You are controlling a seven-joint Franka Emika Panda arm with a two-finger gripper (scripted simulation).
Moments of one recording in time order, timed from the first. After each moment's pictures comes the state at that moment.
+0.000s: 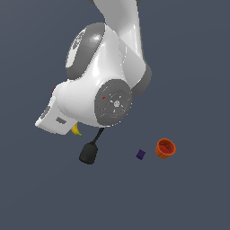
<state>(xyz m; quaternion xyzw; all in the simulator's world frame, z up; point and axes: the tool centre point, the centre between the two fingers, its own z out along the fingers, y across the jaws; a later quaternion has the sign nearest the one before) 0.021 -0.188 0.341 0.70 0.50 -0.49 0.12</state>
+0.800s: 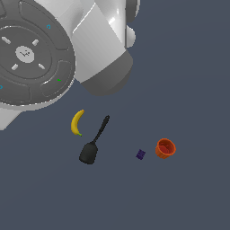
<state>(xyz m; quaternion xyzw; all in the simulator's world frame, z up) 0.058 -0.251 0.425 0.70 0.51 -0.49 0.12</state>
